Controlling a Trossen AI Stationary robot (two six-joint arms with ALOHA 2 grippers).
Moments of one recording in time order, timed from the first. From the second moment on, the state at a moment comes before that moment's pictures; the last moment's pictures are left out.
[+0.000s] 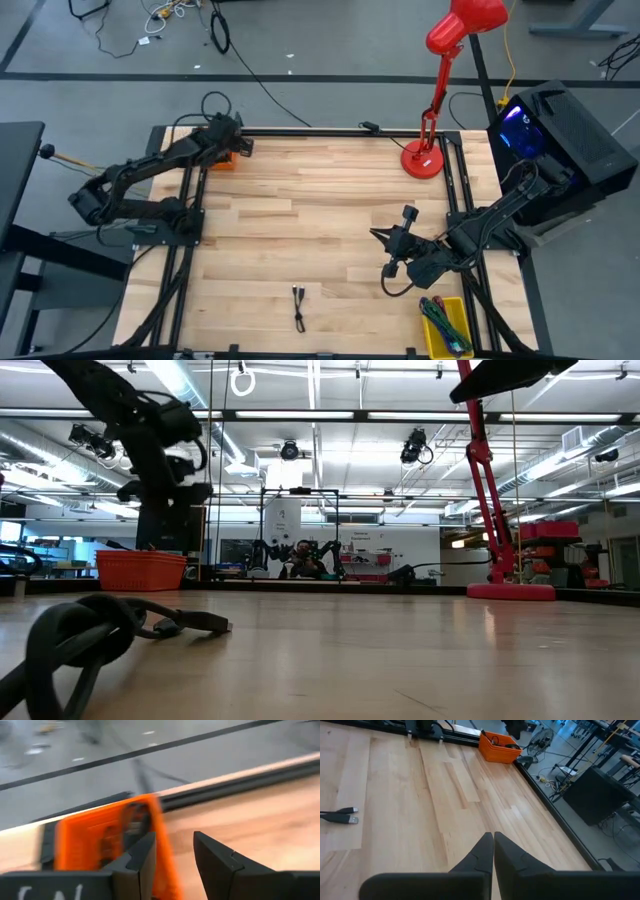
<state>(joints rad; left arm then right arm) 0.83 1.17 0.66 -0.30 -0.47 -0.30 0.63 1.30 0.91 -0.43 0.97 0.36</state>
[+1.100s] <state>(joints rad) -0.54 1.15 0.66 -0.26 -0.56 -1.07 0.46 1.43 0.91 -0.11 0.78 0.07</state>
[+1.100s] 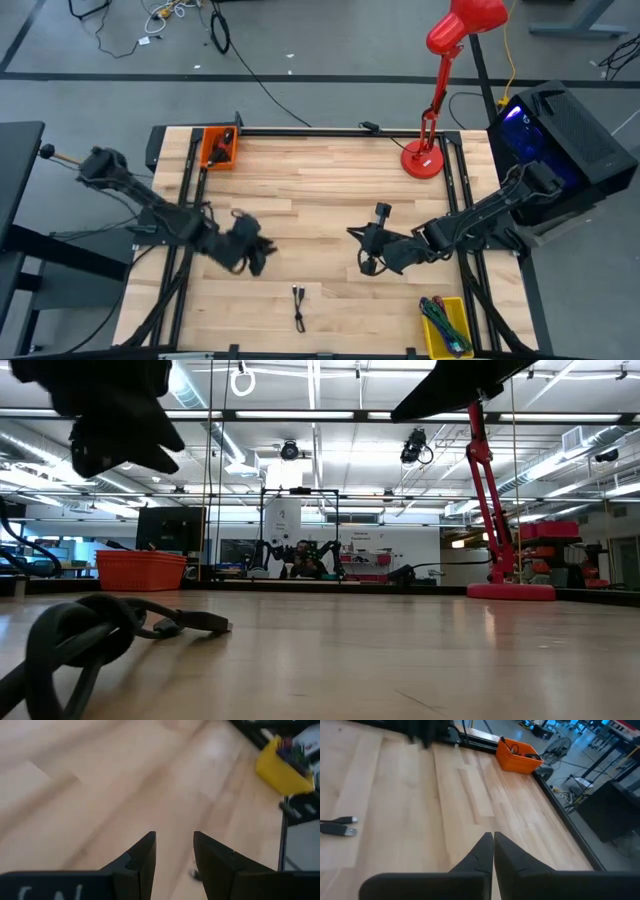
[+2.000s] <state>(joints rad) -0.75 1.79 0.98 -0.07 -0.42 -1.62 0.43 1.41 0.91 -0.19 0.87 0.02</state>
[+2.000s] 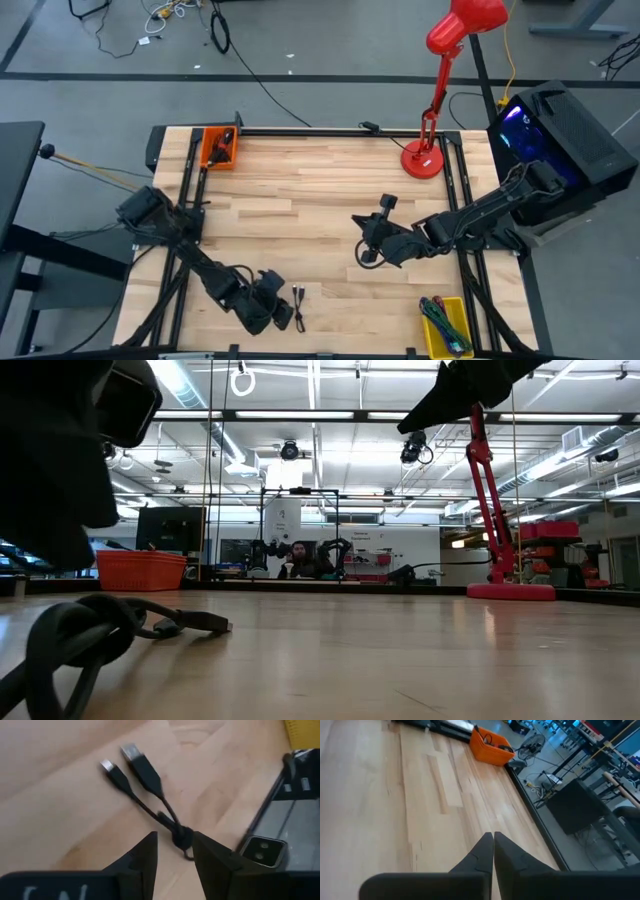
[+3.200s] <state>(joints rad) -0.66 1.92 0.98 0.16 -0.25 -1.66 0.43 1.41 0.91 -0.30 0.85 0.05</state>
